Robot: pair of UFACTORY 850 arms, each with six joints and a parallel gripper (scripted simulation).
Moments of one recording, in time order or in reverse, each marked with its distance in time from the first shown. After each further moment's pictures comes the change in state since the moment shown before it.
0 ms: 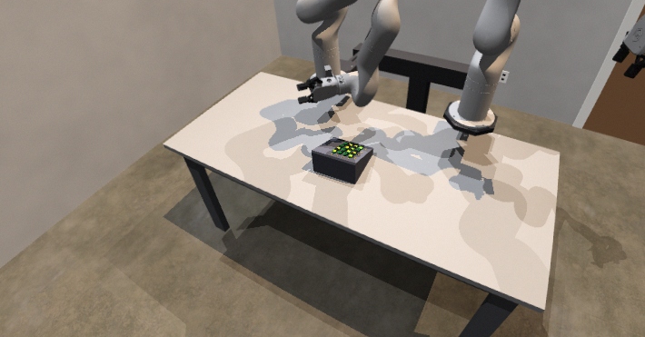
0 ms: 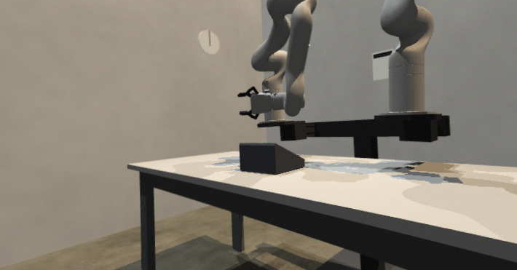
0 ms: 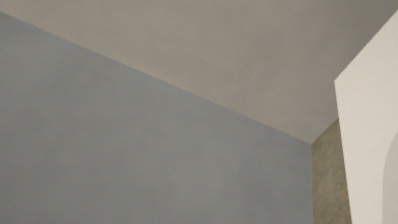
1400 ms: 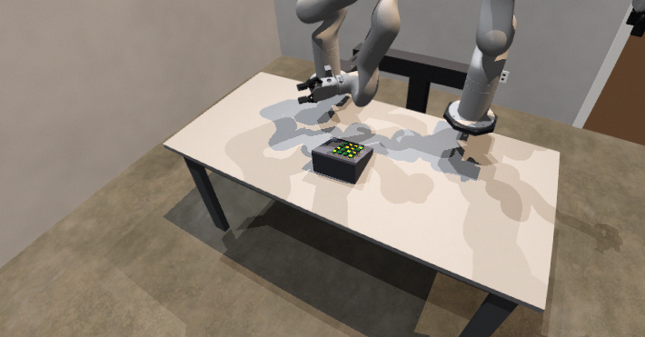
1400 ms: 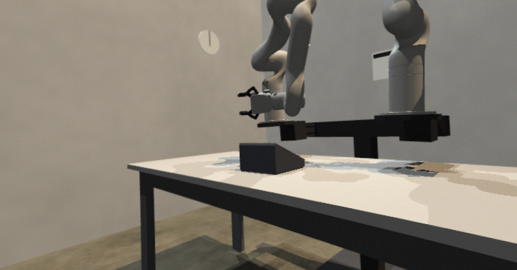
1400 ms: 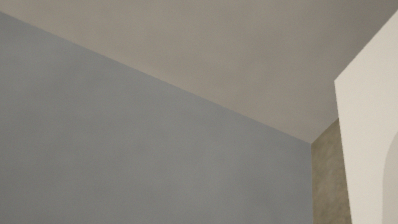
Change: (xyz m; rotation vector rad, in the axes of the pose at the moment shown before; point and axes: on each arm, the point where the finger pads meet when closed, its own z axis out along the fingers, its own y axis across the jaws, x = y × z) left arm 0.007 -0.086 -0.091 0.006 0.189 0.265; right arm 0.000 0.000 0.000 0.000 0.000 0.000
